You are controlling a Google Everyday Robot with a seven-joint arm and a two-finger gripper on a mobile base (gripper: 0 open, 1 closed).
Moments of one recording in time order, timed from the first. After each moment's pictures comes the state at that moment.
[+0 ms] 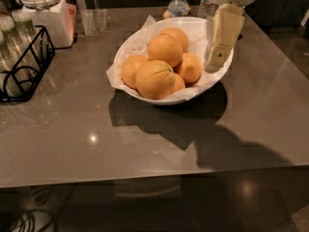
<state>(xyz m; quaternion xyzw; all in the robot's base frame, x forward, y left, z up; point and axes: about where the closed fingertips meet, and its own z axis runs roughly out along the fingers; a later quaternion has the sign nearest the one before) 0.517 -0.096 1.029 -0.72 0.67 0.00 0.21</state>
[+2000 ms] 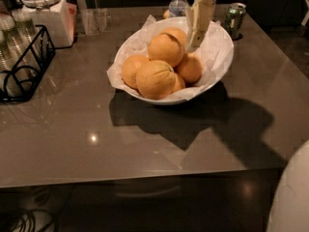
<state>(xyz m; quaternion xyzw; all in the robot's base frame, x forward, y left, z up) 0.609 -0.053 1.016 -0.80 0.52 0.04 0.28</state>
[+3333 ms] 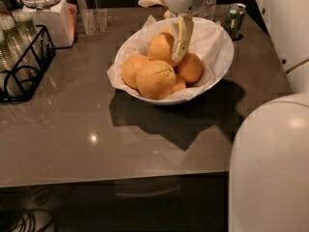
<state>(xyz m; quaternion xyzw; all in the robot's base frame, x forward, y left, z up) 0.634 -0.020 0.973 -0.83 0.47 0.11 0.28</state>
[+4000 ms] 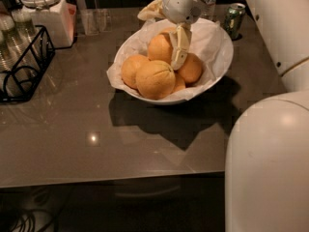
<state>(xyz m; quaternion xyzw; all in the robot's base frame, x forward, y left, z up) 0.626 -0.017 0.949 -0.82 0.48 0.16 0.26</state>
